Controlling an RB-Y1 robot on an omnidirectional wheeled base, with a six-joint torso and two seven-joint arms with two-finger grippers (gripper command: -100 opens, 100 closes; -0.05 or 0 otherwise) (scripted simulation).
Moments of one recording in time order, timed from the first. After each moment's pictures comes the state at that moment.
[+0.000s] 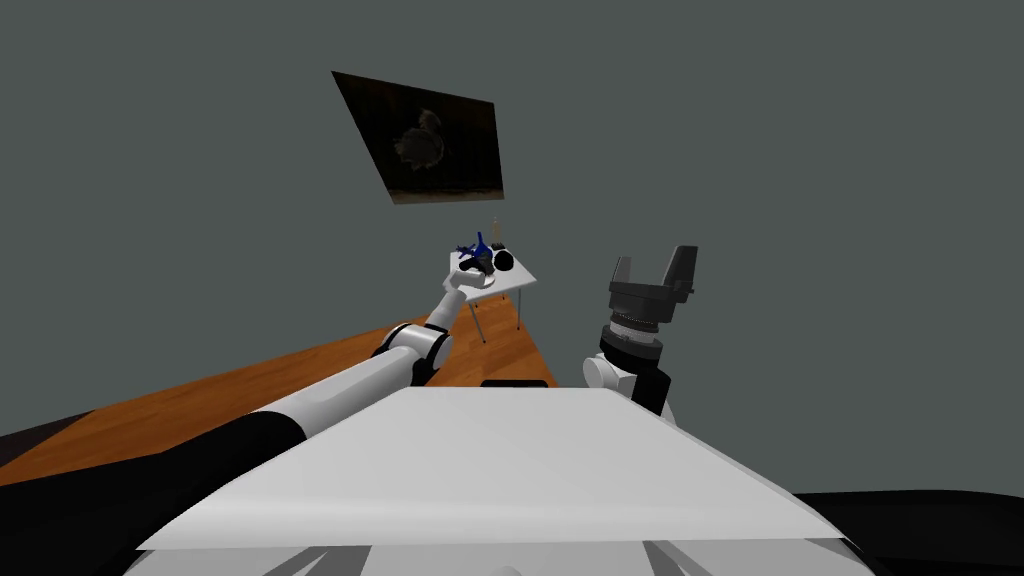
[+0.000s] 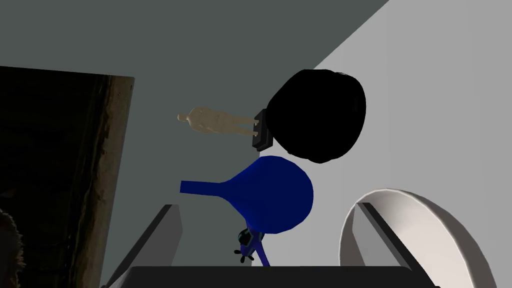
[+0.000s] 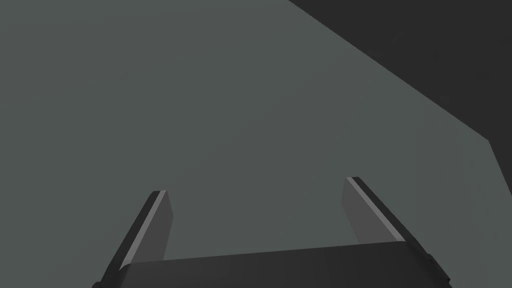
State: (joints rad) left arm -0.80 0.17 -0.04 -1.05 0.19 0.44 0.31; right arm 0.47 -0.02 0.06 -2.36 -0.12 -0.64 0.11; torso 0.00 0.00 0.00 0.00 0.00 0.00
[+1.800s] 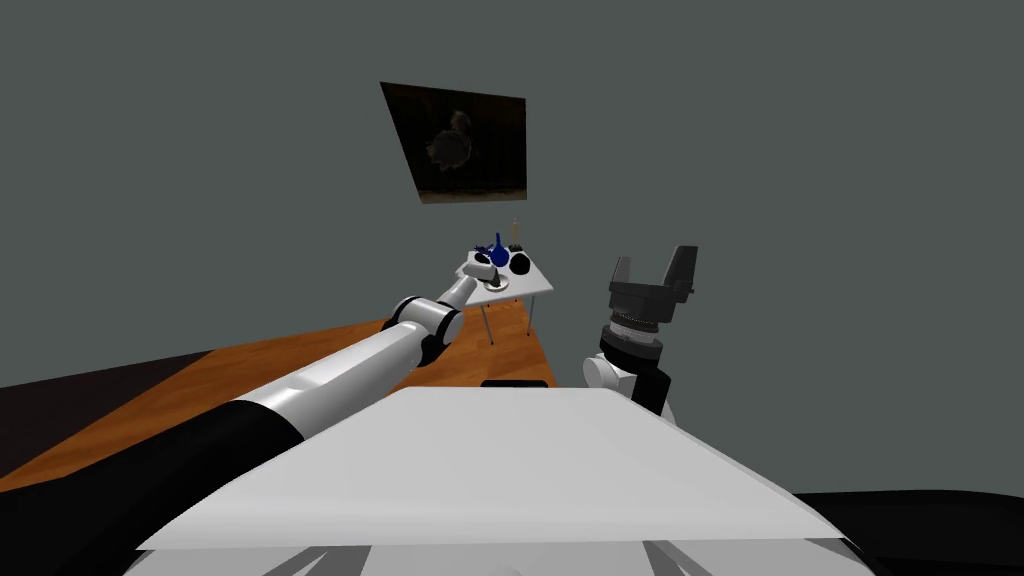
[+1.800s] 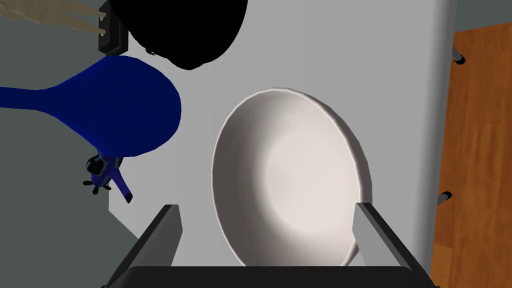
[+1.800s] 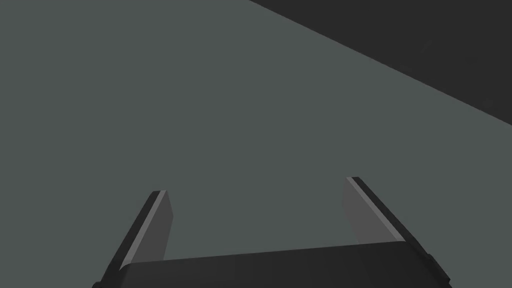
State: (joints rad) left arm -1.08 0.12 -0.04 -0.59 0.22 0.76 0.43; right arm 0.47 -0.02 0.06 -2.36 -0.12 -0.64 0.11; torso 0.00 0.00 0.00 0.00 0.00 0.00
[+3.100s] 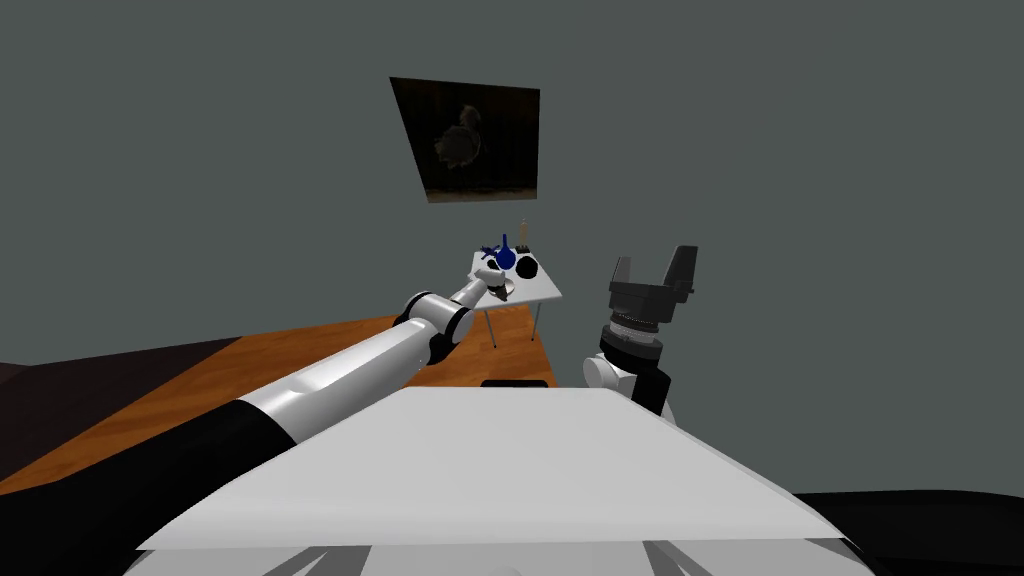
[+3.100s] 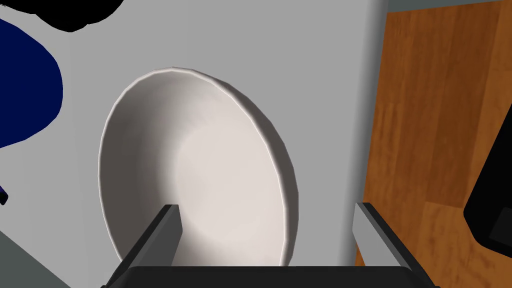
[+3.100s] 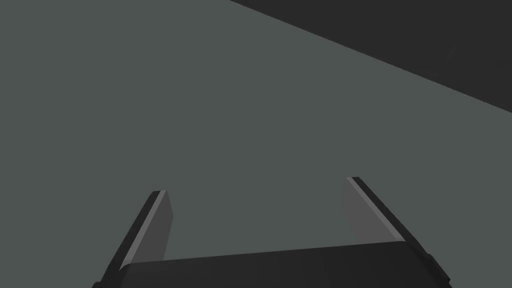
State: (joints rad) left arm -1.16 0.03 -0.03 -0.39 0.23 0.89 0.50; right arm 0.47 -0.02 0.06 -2.36 -0.12 -0.64 0.11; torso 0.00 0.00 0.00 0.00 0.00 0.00
